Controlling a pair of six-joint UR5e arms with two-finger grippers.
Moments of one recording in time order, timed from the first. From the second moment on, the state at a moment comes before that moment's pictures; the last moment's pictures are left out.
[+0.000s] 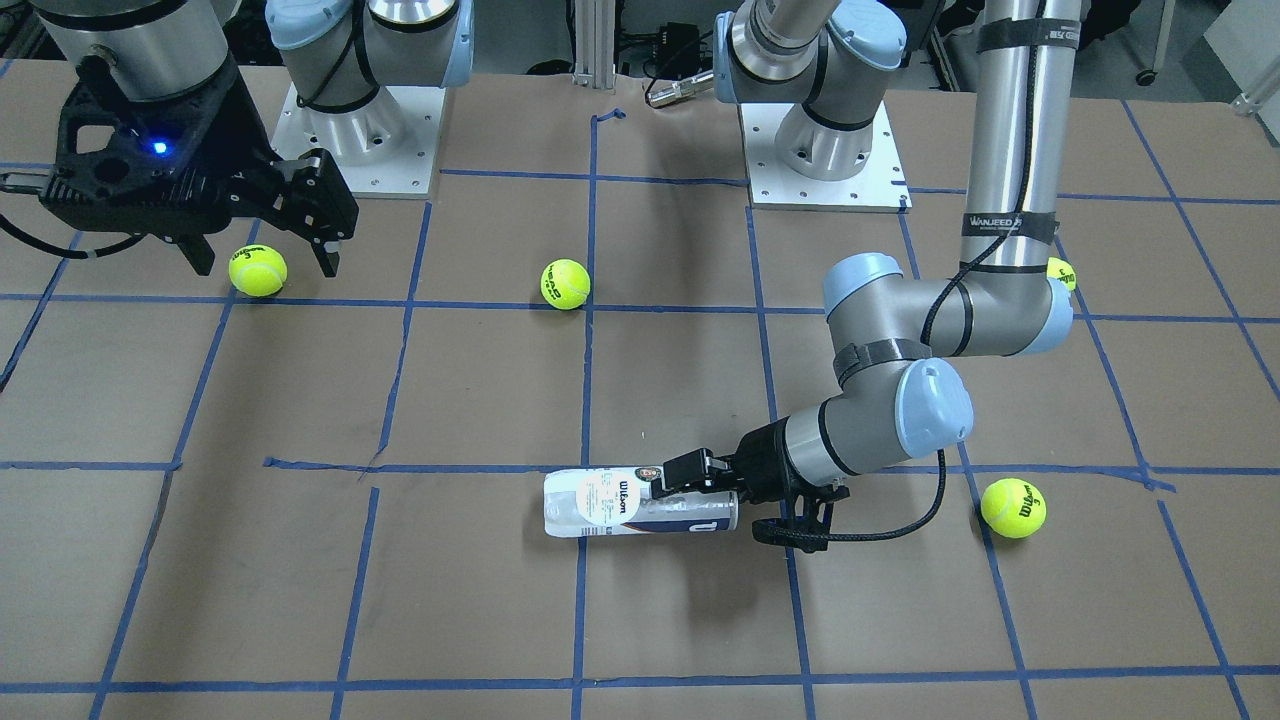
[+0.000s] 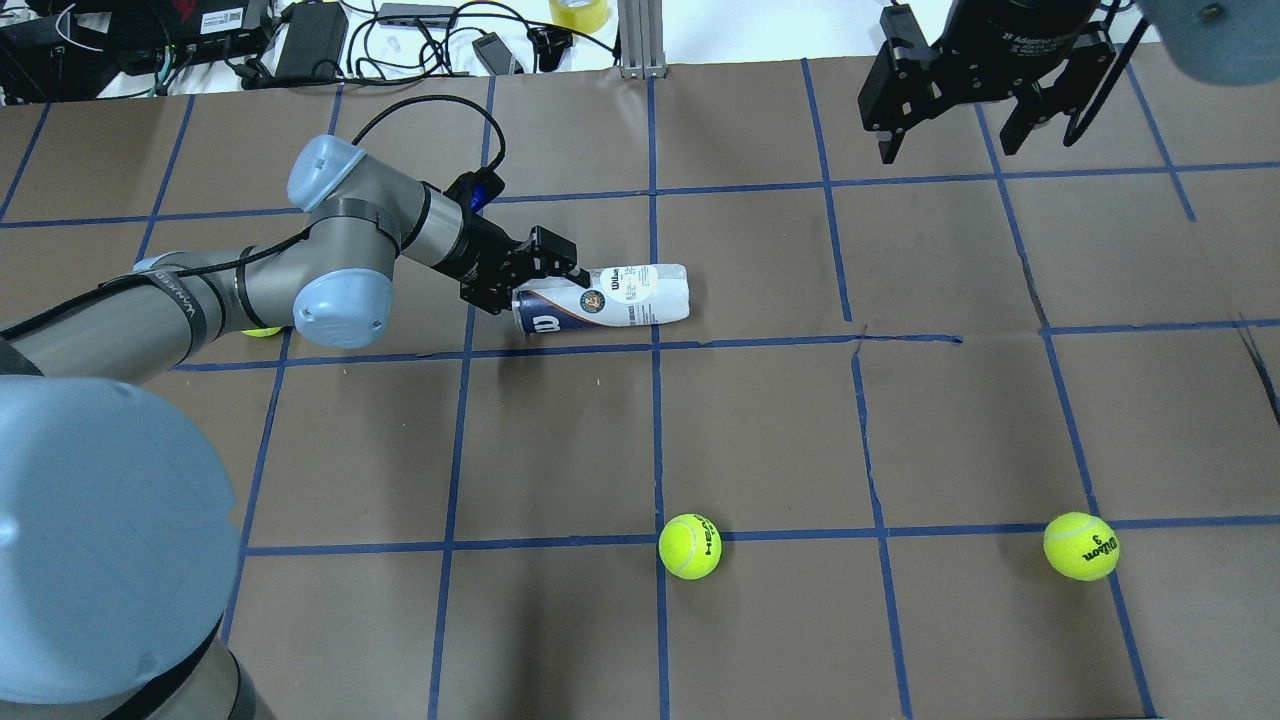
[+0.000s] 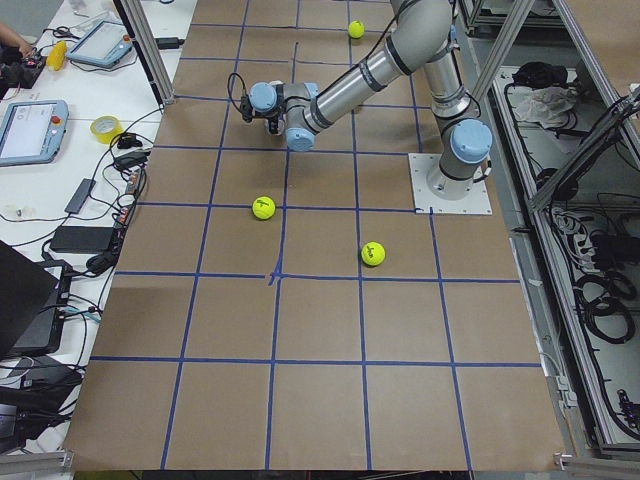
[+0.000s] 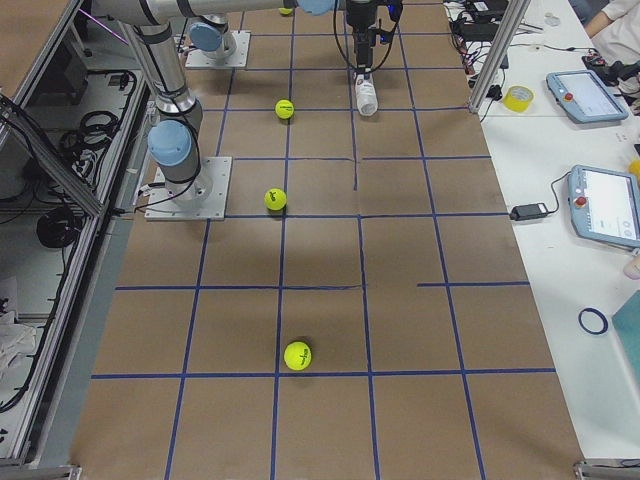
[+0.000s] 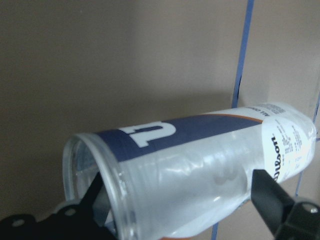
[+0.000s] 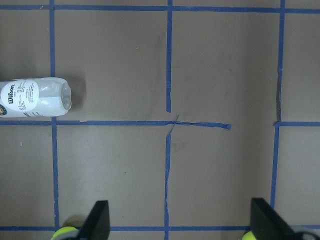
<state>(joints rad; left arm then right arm) -1.52 -2.11 -1.80 -0.85 0.91 -0.02 1.59 -1.51 1.42 -1.55 -1.59 0.00</state>
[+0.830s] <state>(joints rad) -1.52 -2.07 -1.53 -1.02 1.06 -0.33 1.59 -1.51 1.45 -1.55 -1.59 0.03</state>
